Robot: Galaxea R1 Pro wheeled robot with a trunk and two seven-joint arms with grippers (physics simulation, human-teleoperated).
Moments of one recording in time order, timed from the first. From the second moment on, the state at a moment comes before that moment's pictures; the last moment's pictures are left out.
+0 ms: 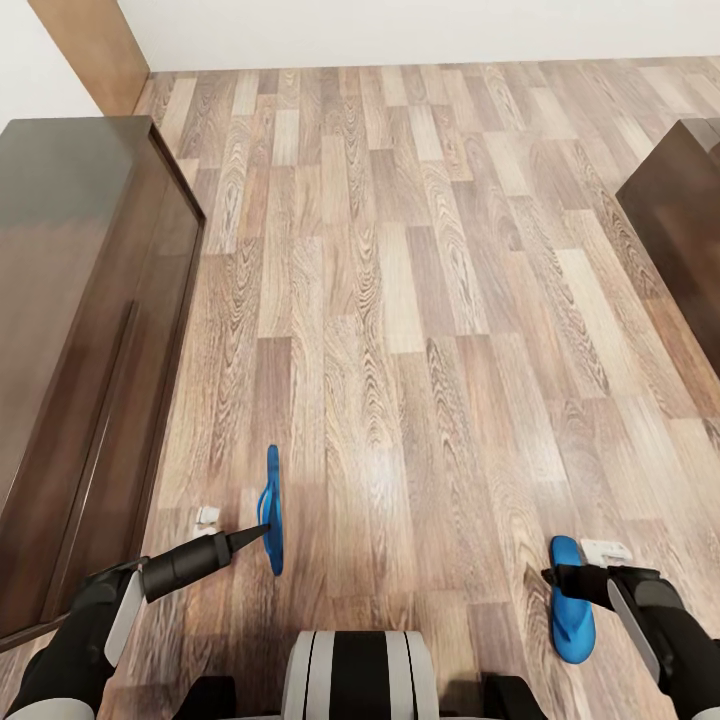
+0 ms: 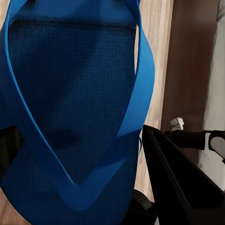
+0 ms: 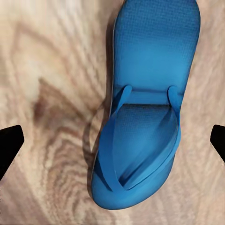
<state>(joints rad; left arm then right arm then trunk) -0.44 0.10 0.32 -1.00 0.14 0.63 -1.23 -0.42 -0.30 -0.12 -0.98 -0.08 0.70 0.14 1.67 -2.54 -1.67</state>
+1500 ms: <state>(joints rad) -0.44 0.10 0.32 -1.00 0.14 0.63 -1.24 -0.42 -0.30 -0.13 -0.98 -0.09 0.57 0.14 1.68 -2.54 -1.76</state>
